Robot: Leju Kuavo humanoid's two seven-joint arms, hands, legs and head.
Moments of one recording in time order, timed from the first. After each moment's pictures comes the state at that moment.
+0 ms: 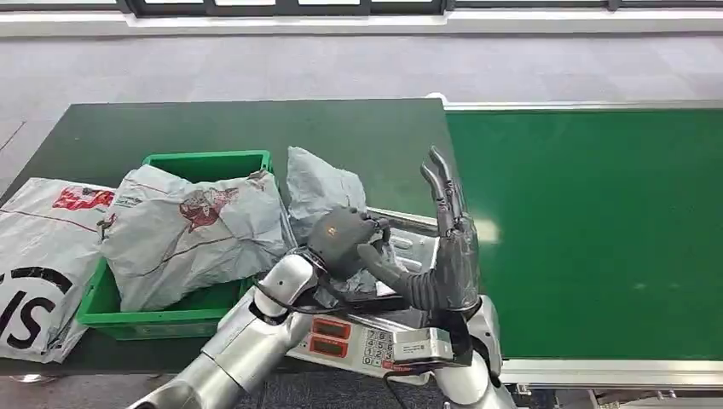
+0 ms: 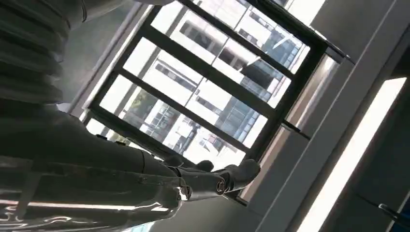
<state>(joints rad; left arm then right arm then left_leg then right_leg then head) -0.54 -0.14 -0.65 -0.94 -1.25 0.41 -0.19 -0.10 0.19 0.43 -1.61 0.56 -0.34 -0.59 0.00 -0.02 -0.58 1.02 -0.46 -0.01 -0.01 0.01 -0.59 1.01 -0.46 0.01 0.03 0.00</state>
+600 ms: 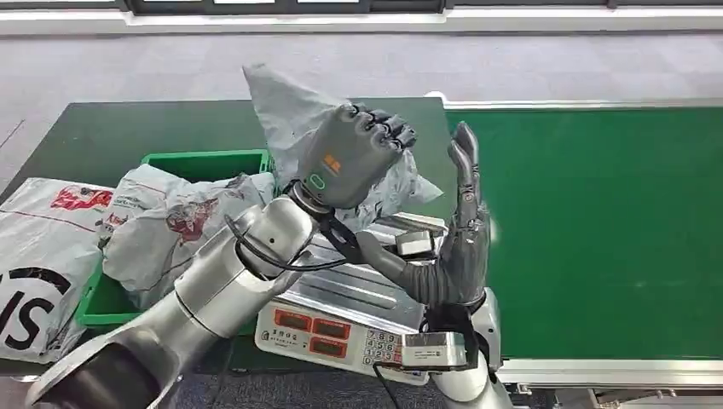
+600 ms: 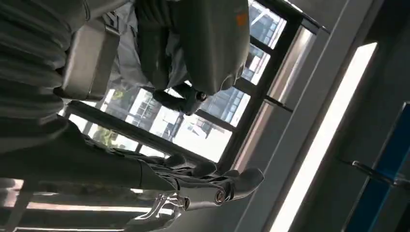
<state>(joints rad) -0.87 -0.05 -0.91 -1.17 -1.50 0.55 0.09 -0.13 0.24 0.42 -1.66 0.56 -0.37 -0.59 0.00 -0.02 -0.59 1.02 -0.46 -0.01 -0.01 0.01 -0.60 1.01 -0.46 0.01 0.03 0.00</state>
